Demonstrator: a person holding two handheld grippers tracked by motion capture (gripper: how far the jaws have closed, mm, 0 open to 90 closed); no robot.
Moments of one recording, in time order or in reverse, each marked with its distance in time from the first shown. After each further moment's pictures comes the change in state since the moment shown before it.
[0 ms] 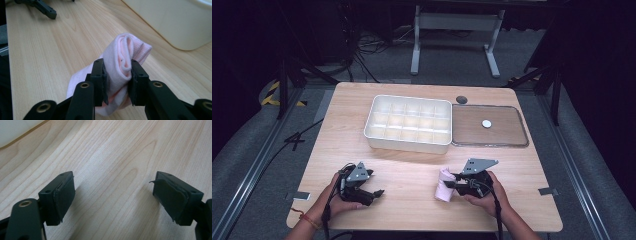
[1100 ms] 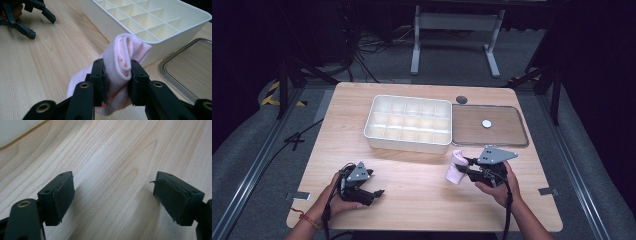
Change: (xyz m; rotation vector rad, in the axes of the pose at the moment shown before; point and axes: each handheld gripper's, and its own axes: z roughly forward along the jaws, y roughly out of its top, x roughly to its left) left arm 0.001 0.001 0.000 0.005 0.004 0.003; right arm -0.023 0.013 -0.036 -0.119 -0.135 -0.044
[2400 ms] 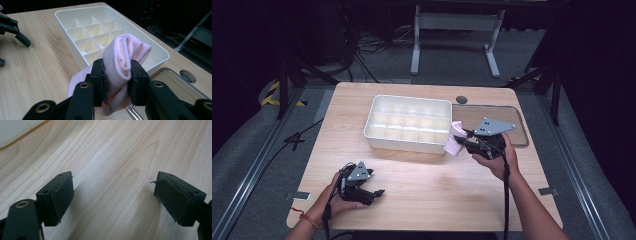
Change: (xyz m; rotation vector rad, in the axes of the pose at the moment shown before) left arm 0.000 0.001 0.001 -0.004 0.002 -0.010; right arm -0.033 0.067 0.005 -0.034 -0.110 -0.065
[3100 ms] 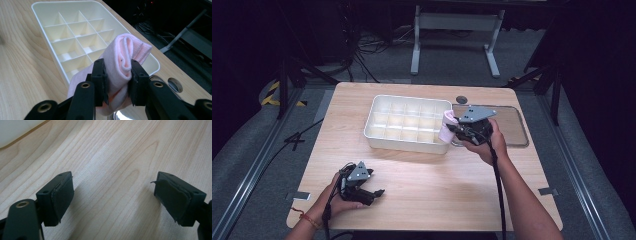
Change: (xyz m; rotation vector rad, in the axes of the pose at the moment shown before) left arm 0.000 0.000 0.000 0.001 0.000 -0.001; right arm -0.011 0.024 0.038 0.067 -0.062 -0.082
